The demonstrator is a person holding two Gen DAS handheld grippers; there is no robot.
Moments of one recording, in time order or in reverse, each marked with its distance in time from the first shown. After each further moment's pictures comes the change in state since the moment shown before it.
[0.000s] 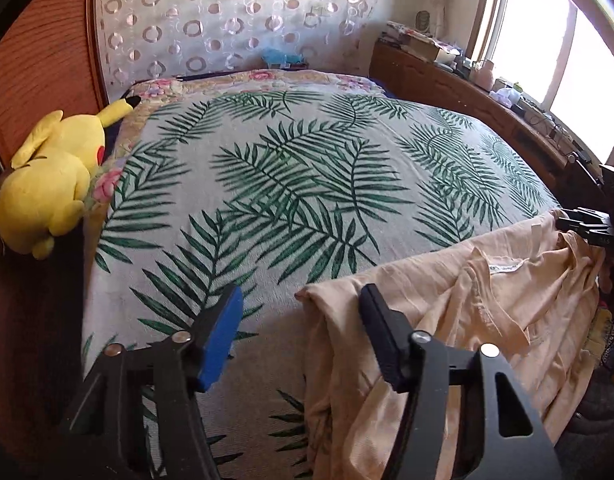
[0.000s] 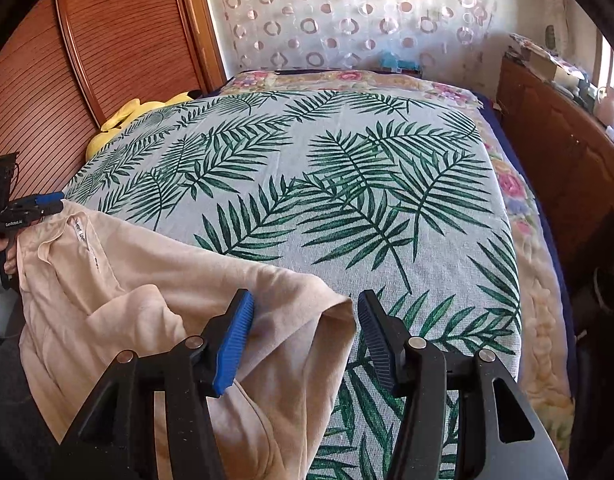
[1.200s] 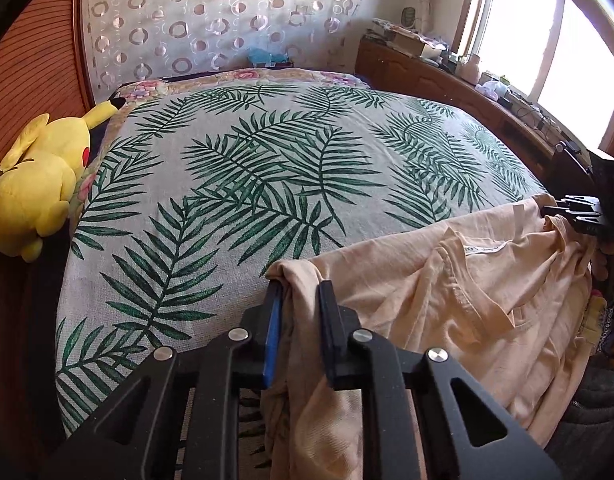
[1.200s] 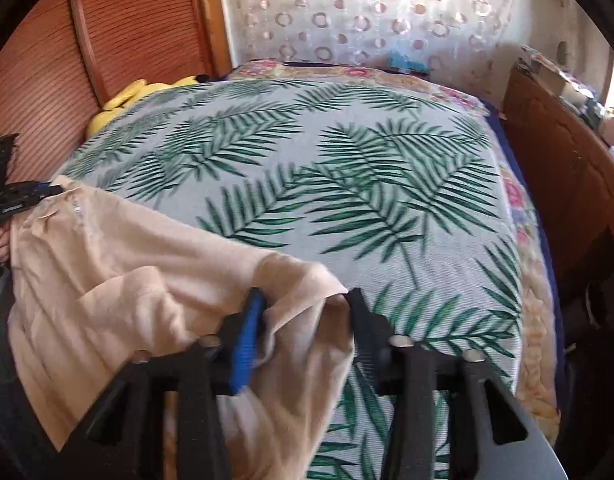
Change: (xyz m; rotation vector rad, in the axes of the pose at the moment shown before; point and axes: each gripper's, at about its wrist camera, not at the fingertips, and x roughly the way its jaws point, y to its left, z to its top) left arm 0.000 -0.018 -0.009 0.035 -0.003 -0.029; right arm 0.006 0.010 -0.008 -0.090 0.022 0.032
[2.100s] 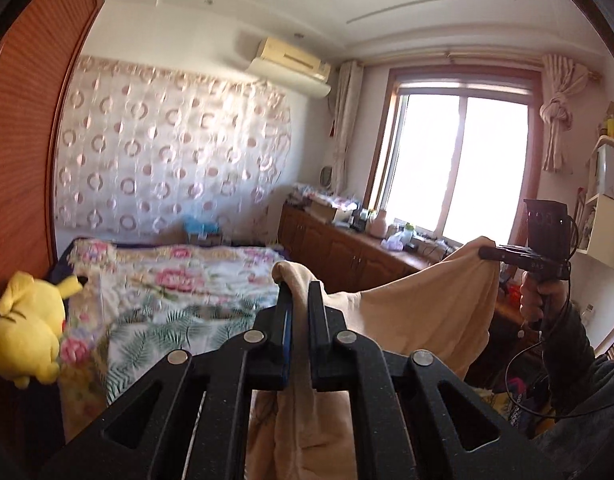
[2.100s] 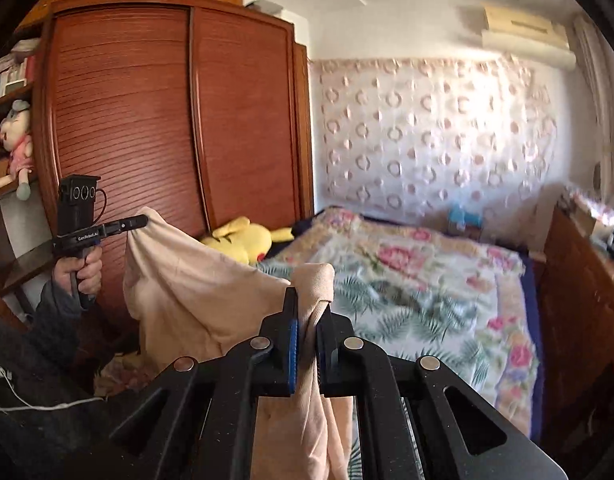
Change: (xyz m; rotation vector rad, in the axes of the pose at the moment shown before) left arm -0.286 -0.061 0.095 0.057 -0.608 -0.264; right arm -0.305 0.057 0.085 -0.196 -0.500 0.150
